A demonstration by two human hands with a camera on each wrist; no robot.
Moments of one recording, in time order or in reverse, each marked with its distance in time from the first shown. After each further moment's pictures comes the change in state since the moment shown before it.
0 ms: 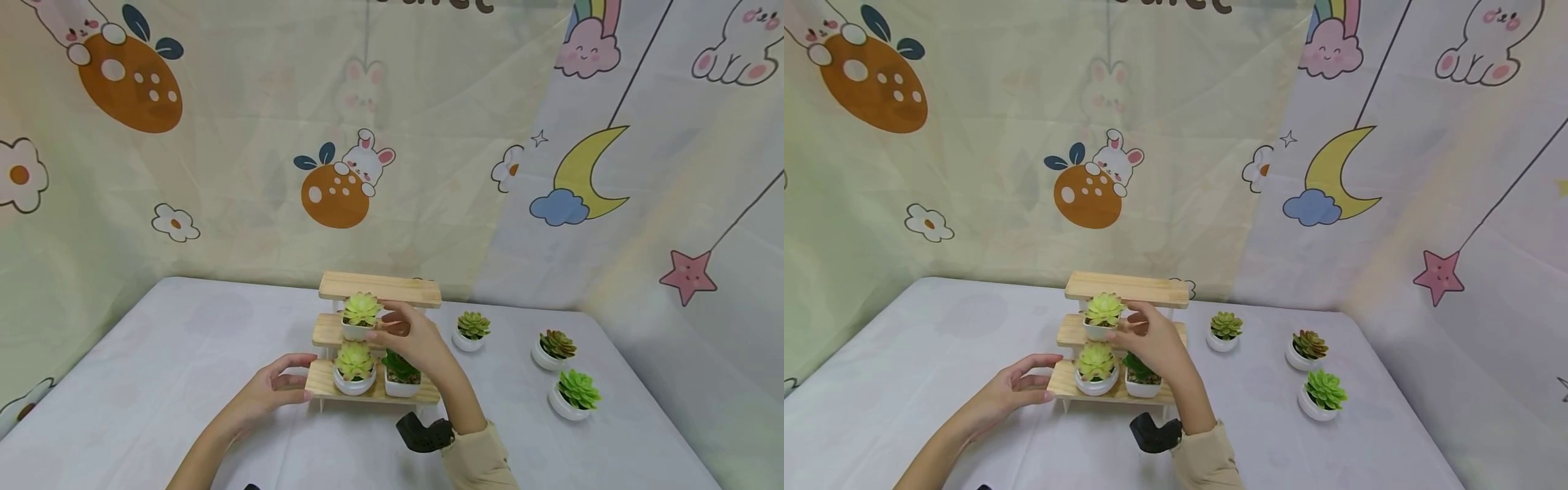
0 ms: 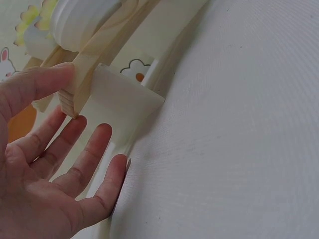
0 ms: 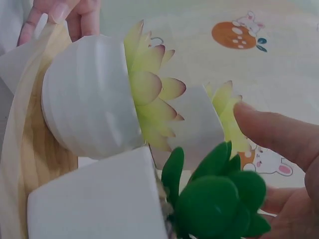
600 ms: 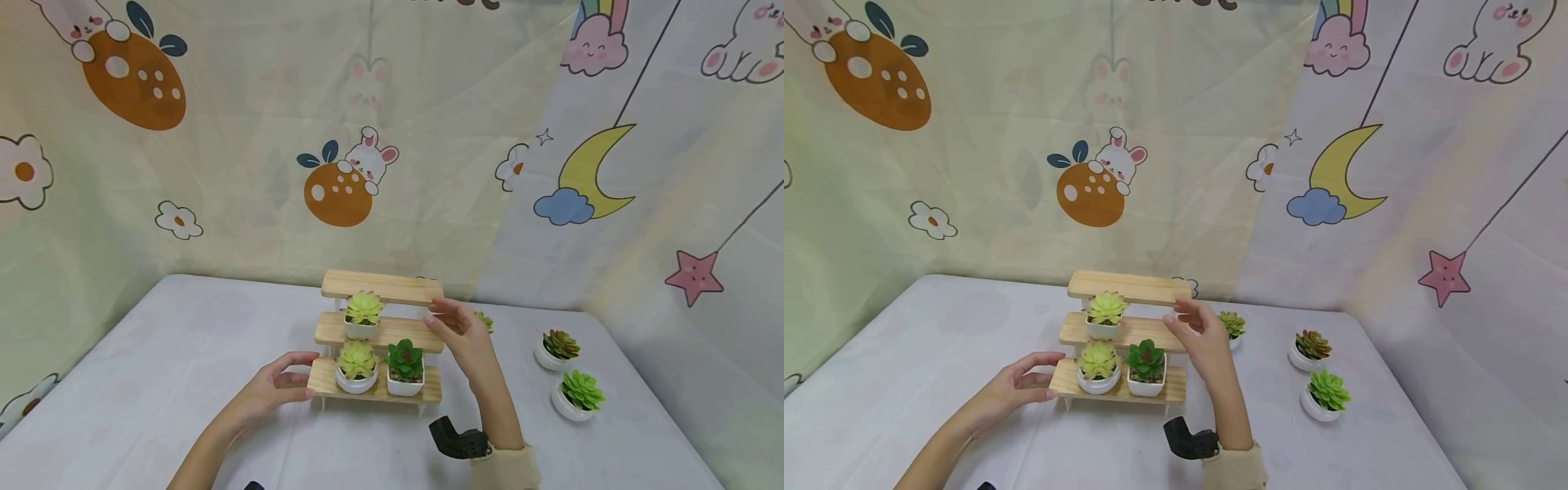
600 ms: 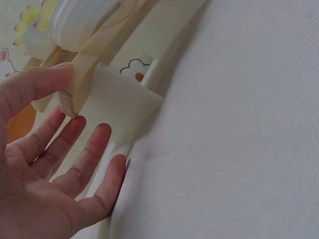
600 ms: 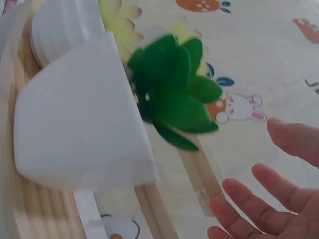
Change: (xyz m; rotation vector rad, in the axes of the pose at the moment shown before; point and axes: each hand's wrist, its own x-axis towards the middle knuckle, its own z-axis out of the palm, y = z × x) left_hand 0.000 0.000 0.001 -0.002 0.010 -0.004; right_hand -0.018 0.027 -0.038 0.194 0.257 -0.002
